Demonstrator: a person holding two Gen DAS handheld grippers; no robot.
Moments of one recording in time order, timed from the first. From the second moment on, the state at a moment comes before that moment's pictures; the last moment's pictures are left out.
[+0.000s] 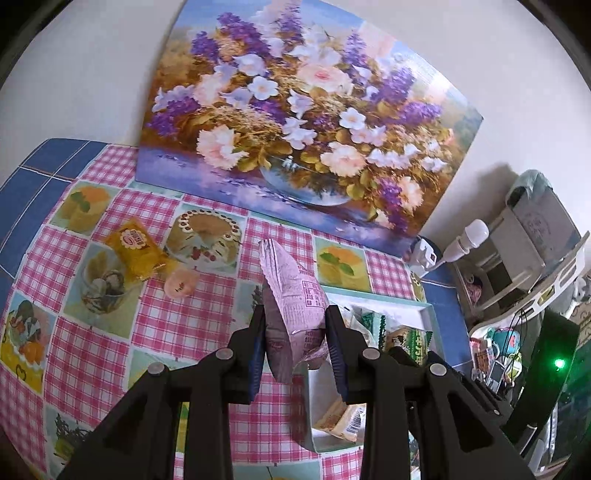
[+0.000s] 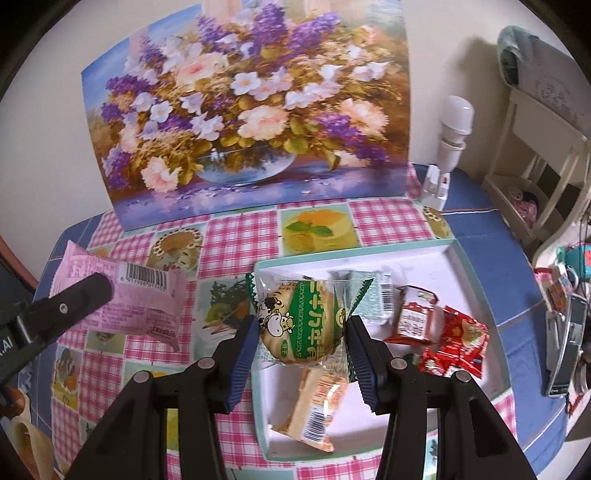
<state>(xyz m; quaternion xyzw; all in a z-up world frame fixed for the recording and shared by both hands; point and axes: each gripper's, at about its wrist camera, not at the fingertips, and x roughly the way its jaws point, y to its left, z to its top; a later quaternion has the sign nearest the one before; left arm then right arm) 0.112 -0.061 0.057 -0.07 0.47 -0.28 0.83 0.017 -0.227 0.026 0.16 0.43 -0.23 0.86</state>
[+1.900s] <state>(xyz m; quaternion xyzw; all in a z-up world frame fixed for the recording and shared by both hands) 0.046 -0.202 0.019 0.01 0.48 -0.38 0.79 -0.054 -0.351 -0.021 0.28 0.45 -0.32 0.79</state>
